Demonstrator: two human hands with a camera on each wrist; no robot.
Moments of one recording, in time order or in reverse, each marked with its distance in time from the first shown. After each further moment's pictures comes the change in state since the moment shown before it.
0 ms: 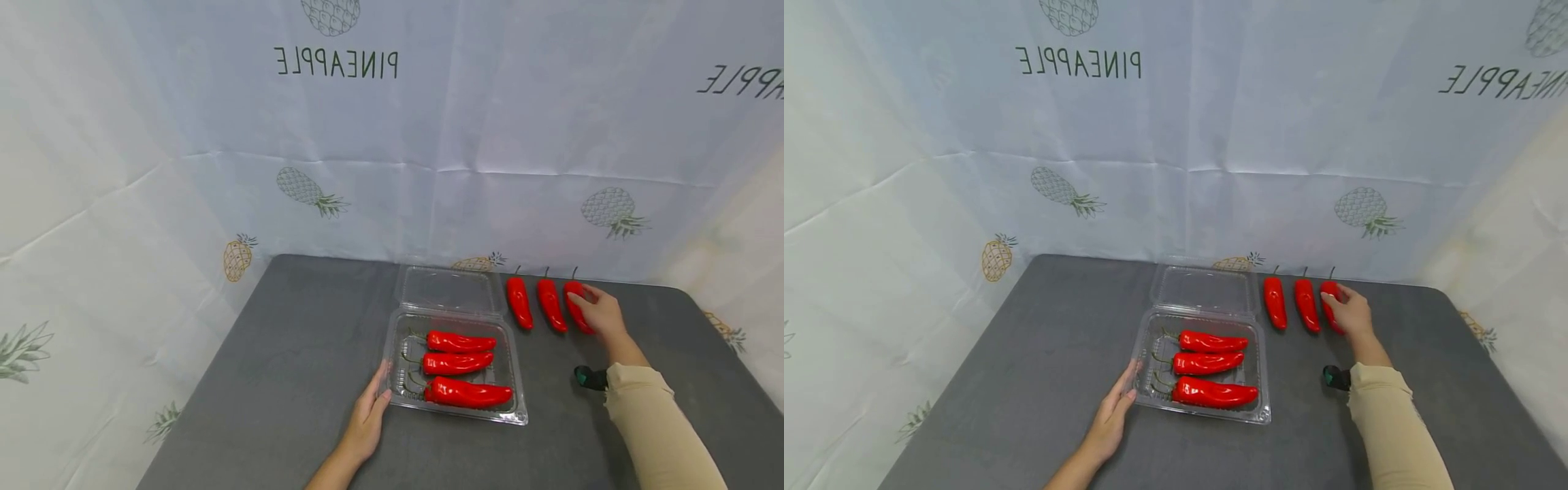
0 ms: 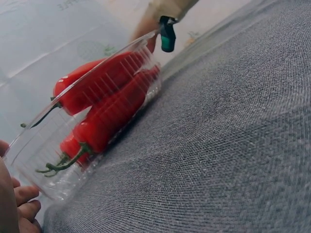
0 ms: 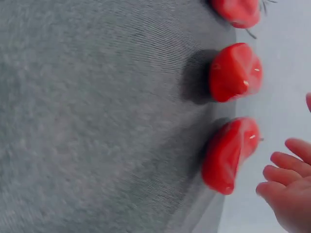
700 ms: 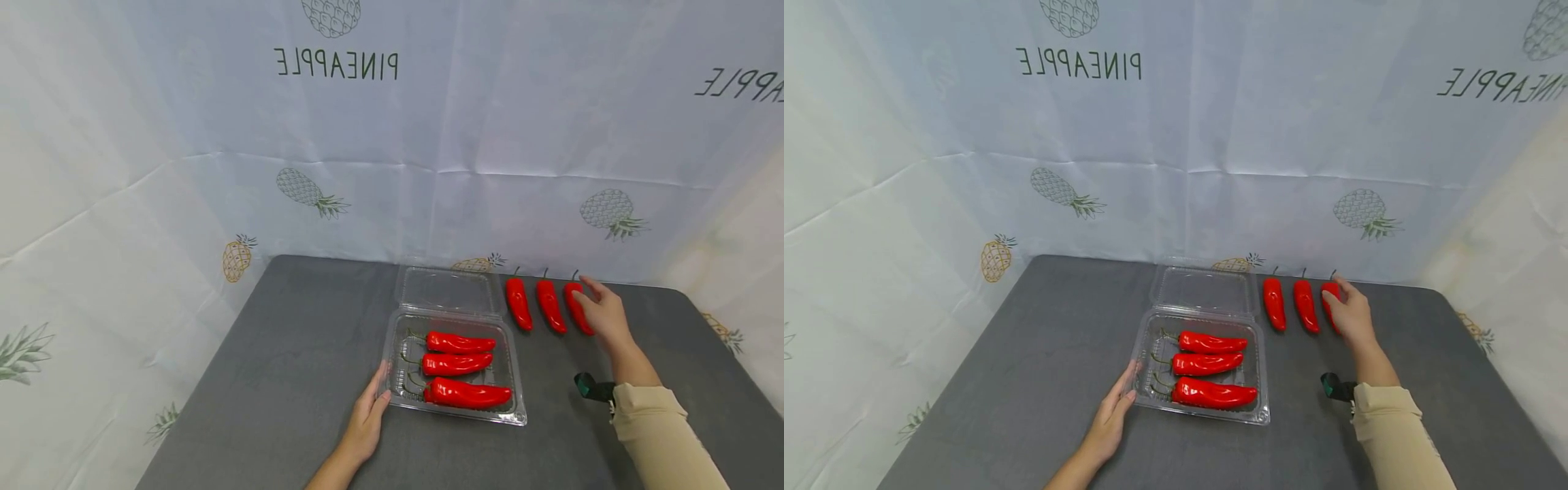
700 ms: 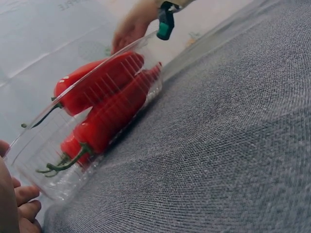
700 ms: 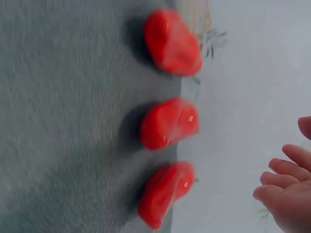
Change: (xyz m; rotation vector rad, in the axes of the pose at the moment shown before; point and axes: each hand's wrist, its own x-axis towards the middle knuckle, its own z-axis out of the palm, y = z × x) left_hand 0.000 0.000 0.000 -0.007 -0.008 -0.017; right_hand -0.039 -0.031 -0.001 0.077 0.018 -0.112
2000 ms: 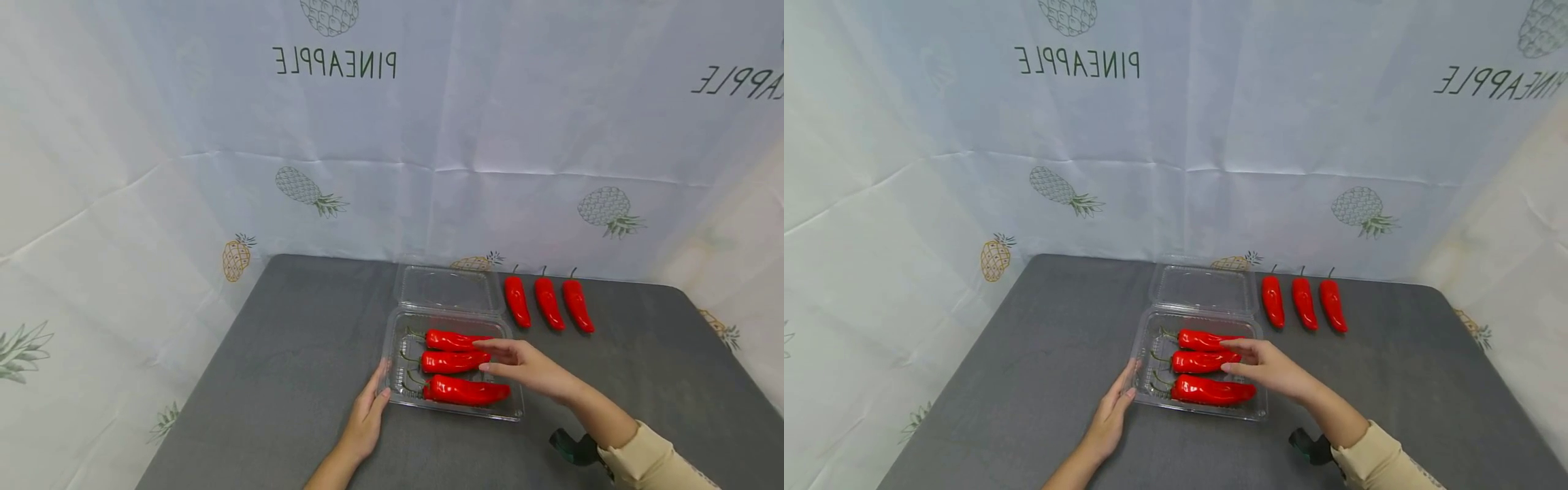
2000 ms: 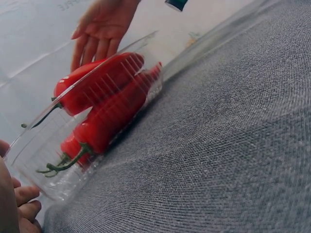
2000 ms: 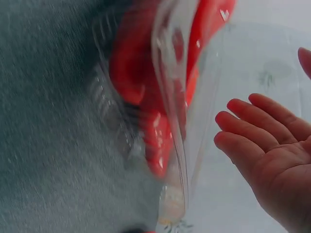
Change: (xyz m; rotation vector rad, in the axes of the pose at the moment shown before) left_hand 0.000 -0.001 -0.001 0.000 -0.029 -0.018; right_hand -0.095 -0.048 0.078 0.043 -0.732 -0.298
